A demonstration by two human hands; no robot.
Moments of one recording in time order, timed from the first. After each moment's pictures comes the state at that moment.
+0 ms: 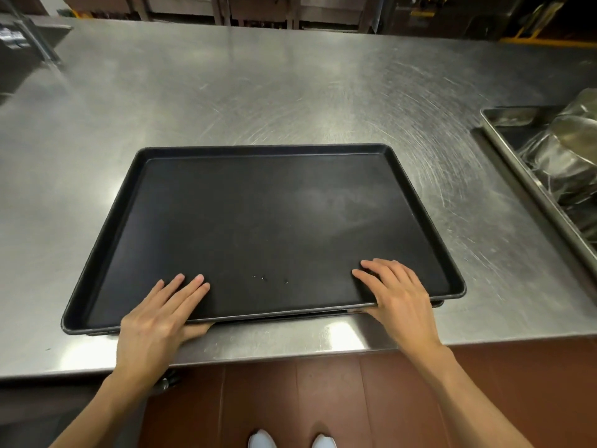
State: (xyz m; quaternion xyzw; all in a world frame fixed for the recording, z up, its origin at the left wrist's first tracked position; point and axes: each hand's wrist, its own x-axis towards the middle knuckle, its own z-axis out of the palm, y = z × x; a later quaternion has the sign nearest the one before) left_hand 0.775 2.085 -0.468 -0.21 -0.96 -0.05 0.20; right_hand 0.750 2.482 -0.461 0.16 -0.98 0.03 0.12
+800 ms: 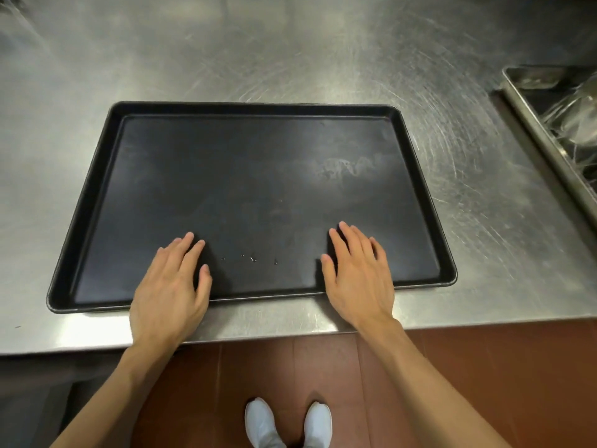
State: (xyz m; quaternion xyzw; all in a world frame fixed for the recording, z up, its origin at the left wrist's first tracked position) left_hand 0.758 2.129 -0.482 -0.01 -0.99 -0.11 0.06; right_hand 0.738 2.411 -0.482 0.03 -1.00 0.08 0.03
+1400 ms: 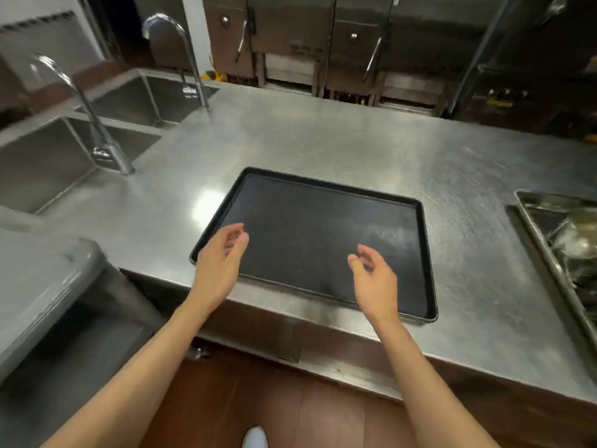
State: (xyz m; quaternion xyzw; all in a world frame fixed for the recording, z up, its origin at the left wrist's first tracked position) left_hand 0.863 2.151 -0.302 0.18 -0.82 -0.52 0.15; right_hand 0.802 2.398 -0.322 -0.05 -0.85 0.53 -0.01
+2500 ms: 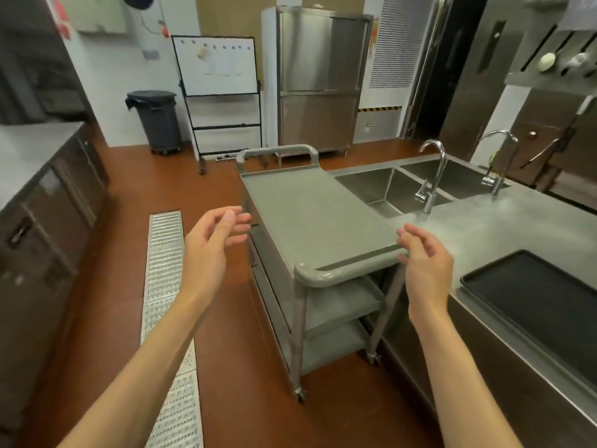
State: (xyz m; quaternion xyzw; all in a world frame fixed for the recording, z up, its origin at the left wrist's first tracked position) left_hand 1.517 2.077 -0.099 0.36 -0.57 -0.46 0.58; right_hand 1.257 2.185 -0.115 0.28 -0.64 0.70 -0.17
